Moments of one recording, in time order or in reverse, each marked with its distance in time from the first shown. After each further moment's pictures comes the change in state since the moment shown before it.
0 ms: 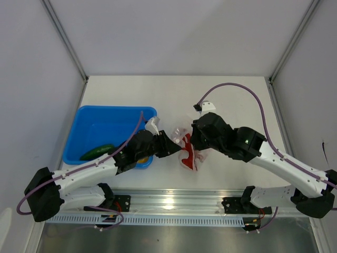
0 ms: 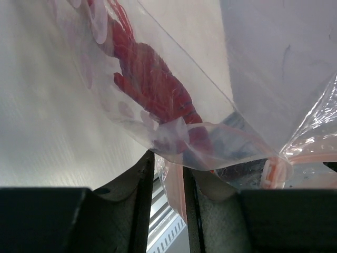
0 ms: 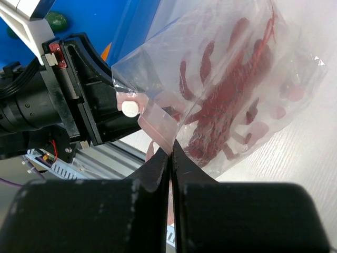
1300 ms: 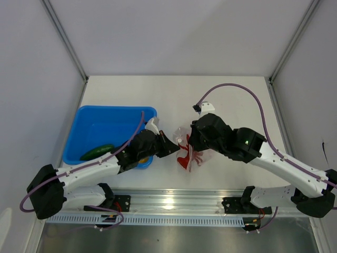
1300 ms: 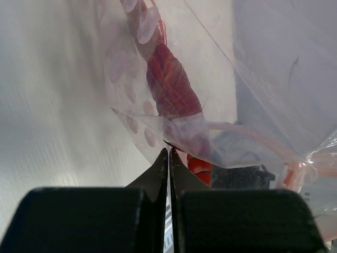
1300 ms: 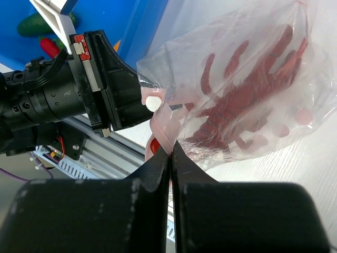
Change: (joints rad) left arm 0.003 0.043 0.002 0.000 -0.034 -0.061; right arm 0.018 -0.002 0.003 0.006 -0.008 0.018
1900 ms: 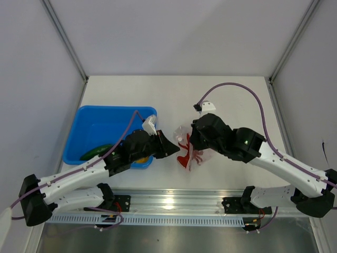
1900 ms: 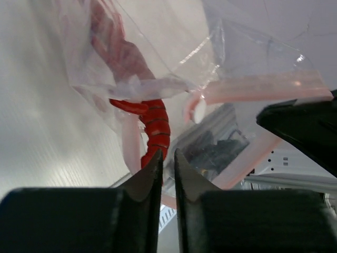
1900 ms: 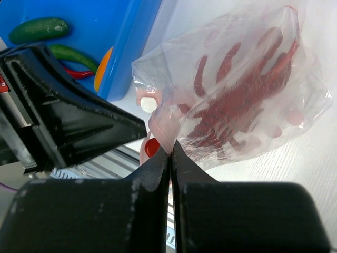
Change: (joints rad) left arm -0.062 -0.156 0.081 -0.173 -0.011 0.082; right arm 0.000 0.001 0.000 0.000 0.040 -0.002
